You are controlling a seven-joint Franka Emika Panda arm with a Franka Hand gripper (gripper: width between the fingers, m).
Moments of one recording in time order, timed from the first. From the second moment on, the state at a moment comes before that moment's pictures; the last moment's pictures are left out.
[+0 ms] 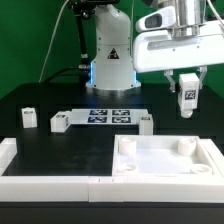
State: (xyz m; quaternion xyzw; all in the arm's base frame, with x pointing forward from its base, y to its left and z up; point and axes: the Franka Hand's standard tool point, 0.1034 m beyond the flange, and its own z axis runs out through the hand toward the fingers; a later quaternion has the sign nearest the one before) arm 0.475 0.127 0.113 -0.99 -0.01 -0.09 0.05
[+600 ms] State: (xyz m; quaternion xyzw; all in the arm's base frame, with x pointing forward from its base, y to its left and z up) arm 0.492 0.120 0.119 -0.99 -0.03 -0.09 0.05
